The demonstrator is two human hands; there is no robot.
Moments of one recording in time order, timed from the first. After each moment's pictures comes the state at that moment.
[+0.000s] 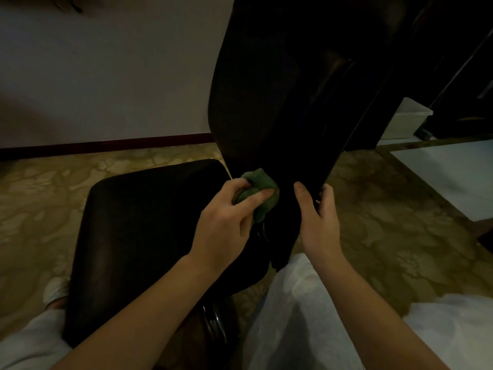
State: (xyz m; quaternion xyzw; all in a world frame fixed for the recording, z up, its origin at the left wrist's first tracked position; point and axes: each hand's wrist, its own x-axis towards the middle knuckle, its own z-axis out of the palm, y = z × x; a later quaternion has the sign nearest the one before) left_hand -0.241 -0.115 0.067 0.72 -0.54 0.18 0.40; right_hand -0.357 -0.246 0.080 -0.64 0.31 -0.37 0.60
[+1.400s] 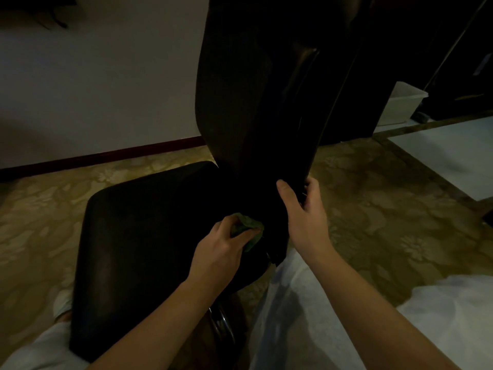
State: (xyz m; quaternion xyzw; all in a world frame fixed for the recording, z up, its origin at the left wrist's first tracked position) left_hand -0.251 -0.110 0.006 0.80 -0.54 0.13 0.23; right_hand -0.358 -0.254 0.065 -0.65 0.30 -0.35 0.60
